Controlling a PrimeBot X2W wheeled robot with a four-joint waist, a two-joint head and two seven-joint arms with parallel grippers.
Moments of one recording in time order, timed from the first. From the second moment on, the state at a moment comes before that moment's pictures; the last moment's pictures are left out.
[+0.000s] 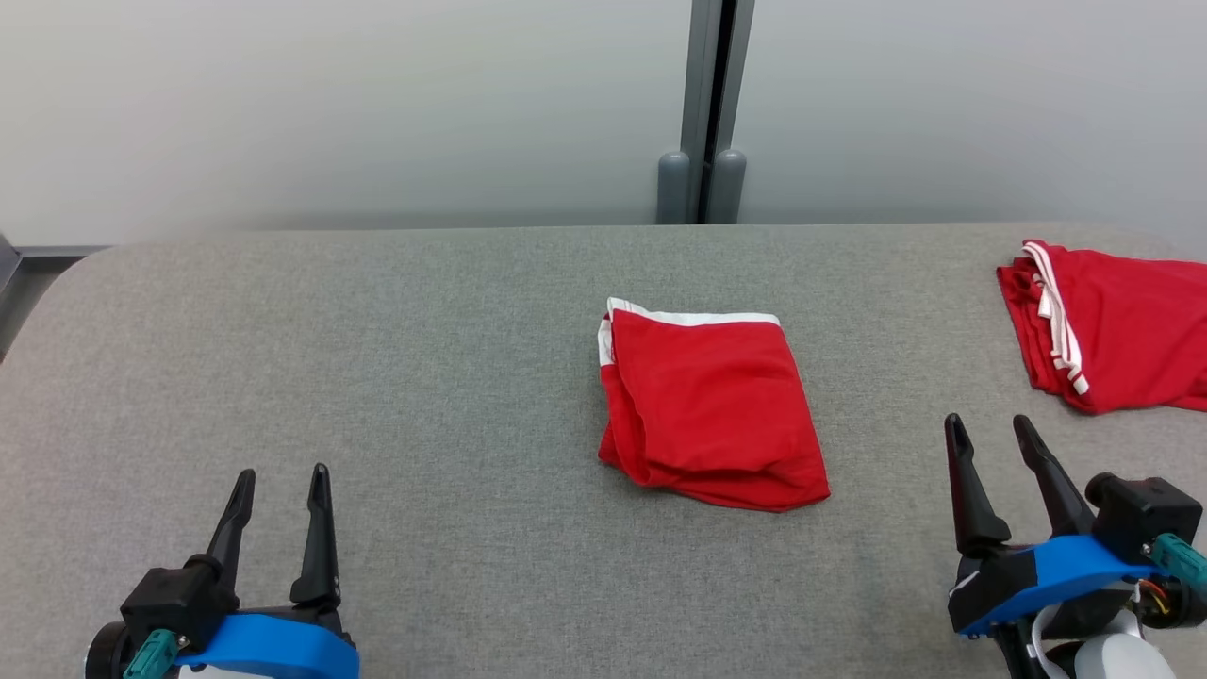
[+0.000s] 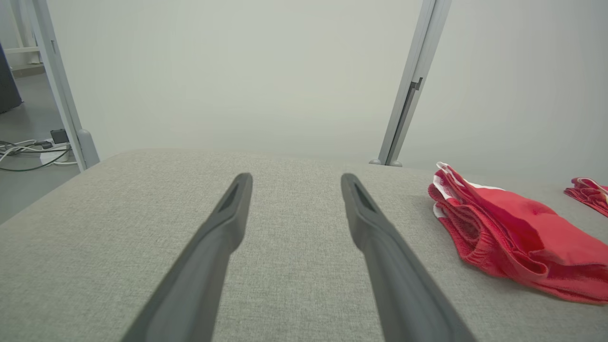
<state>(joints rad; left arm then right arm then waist) -0.04 0.14 -0.03 0.30 -0.26 -0.12 -0.26 -0.11 -0.05 -0.09 0.21 0.20 0.13 -0.09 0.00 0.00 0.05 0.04</state>
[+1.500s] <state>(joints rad) -0.01 0.16 -0.07 0.32 -0.30 -0.08 -0.18 -0.08 -0.05 -0.03 0.19 0.16 0.13 0.02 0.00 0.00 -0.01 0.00</state>
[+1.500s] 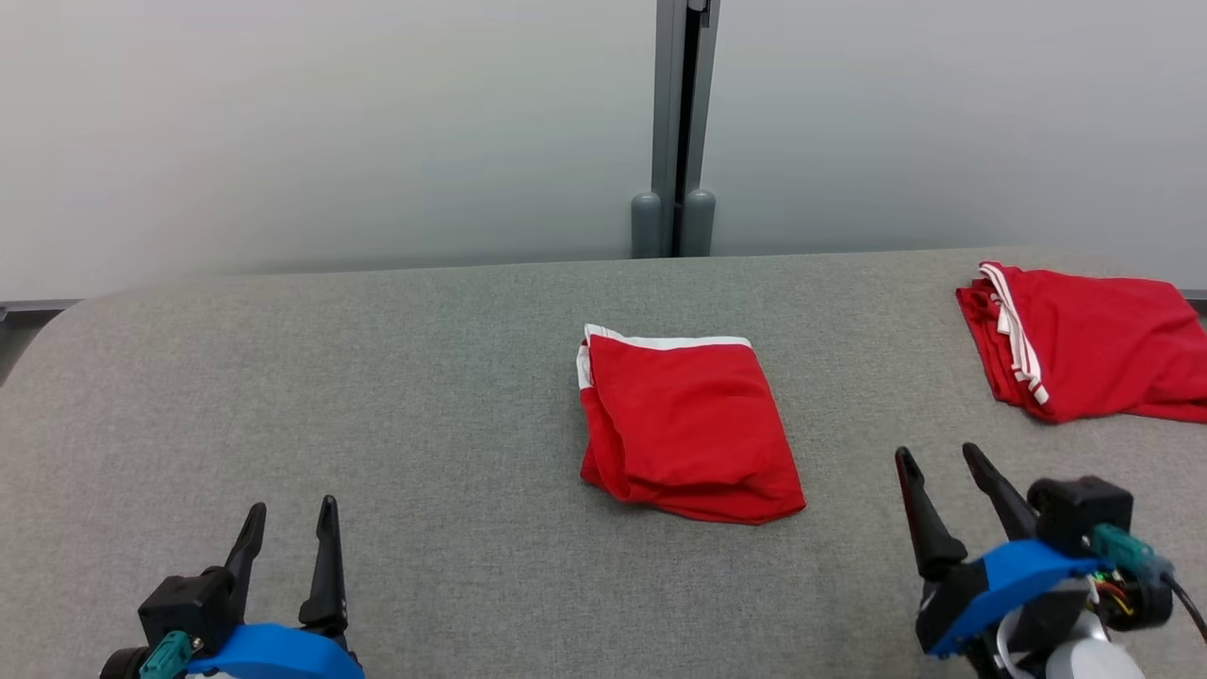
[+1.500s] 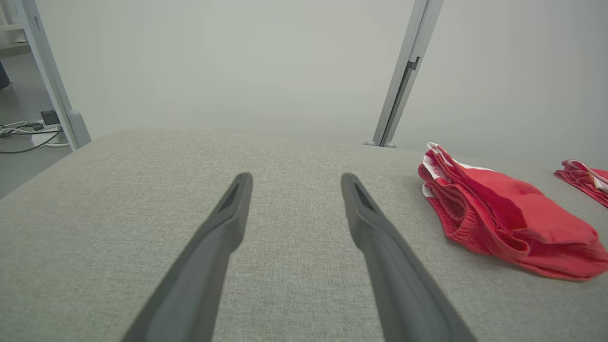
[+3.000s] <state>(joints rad) -0.22 0.16 -0.16 0.31 -0.31 -0.10 -0.22 -0.82 -0.11 0.16 1.02 0.08 0.13 0.22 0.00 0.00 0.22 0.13</state>
